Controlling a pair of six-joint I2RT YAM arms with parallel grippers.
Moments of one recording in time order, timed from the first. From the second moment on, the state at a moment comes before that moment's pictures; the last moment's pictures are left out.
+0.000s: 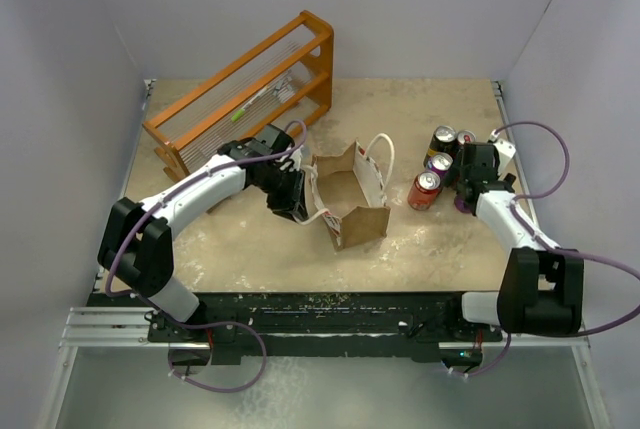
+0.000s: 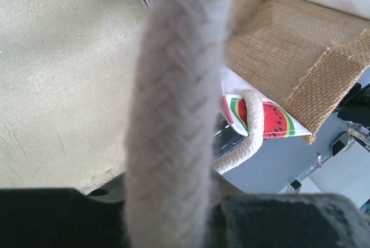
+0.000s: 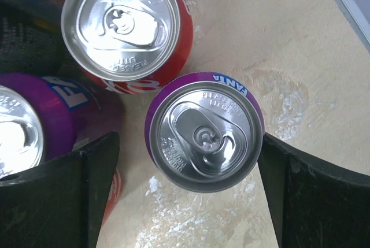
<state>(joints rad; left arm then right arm) -0.57 1.59 1.23 -0.81 0.45 -0.49 -0.03 1.32 0.77 -0.29 0.45 0.44</state>
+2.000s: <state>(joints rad) -0.52 1.02 2.13 -1.02 -0.38 -0.20 0.39 0.92 1.97 -0.96 0.43 0.24</state>
